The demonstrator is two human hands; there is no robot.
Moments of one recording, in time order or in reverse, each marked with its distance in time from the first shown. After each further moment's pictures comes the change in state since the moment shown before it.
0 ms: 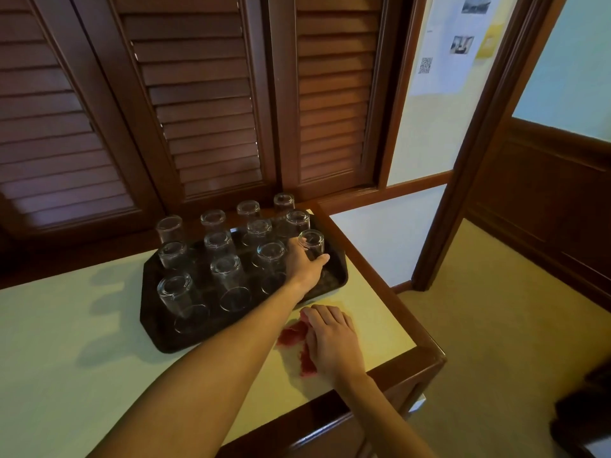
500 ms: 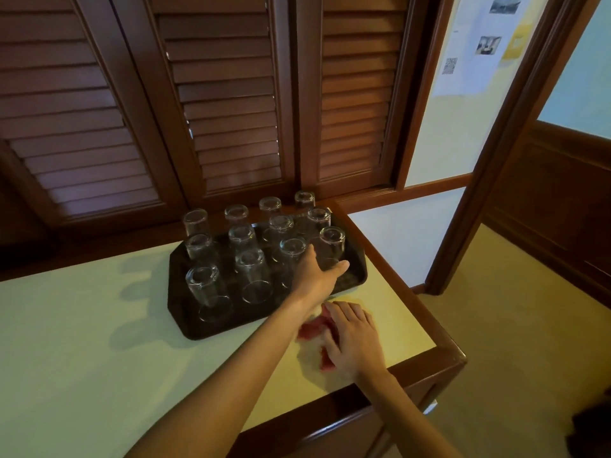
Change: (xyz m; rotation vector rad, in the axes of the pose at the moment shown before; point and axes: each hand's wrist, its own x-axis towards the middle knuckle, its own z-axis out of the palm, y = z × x) left_hand -0.052 0.010 -0.039 -0.009 -0.131 -0.075; right_hand -0.001 0.001 -0.006 0.001 -0.130 0.034
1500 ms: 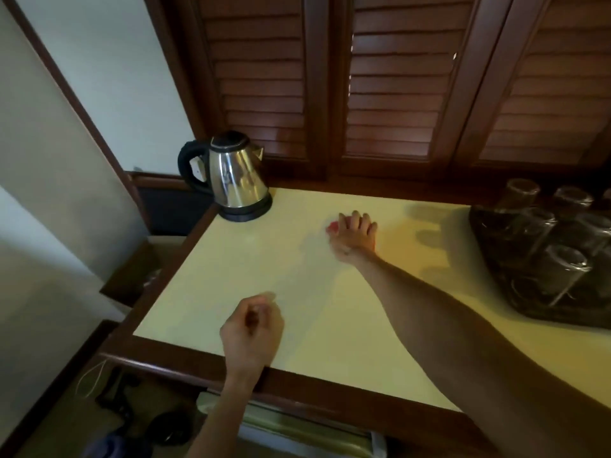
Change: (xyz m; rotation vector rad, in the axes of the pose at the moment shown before) left_hand -0.298 -0.312 -0.450 -0.061 1.068 -0.032; right_hand 0.115 -0.528 0.214 -0.148 -0.436 -0.279
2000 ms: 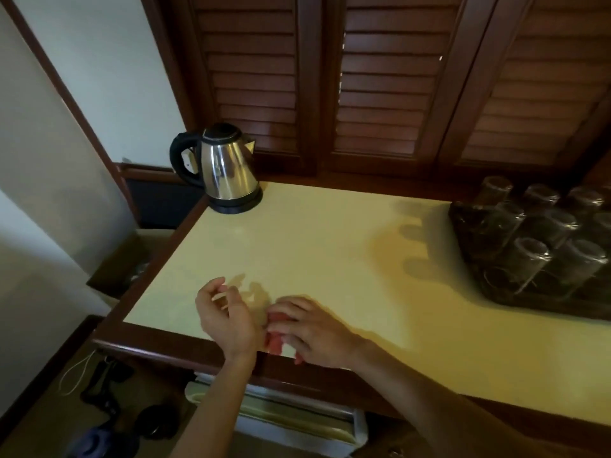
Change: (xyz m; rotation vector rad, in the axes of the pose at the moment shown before) left_hand -0.007 0.023 0.012 -0.281 0.392 -0.073; right_hand -0.177 -0.004 0.054 0.221 -0.004 -0.997
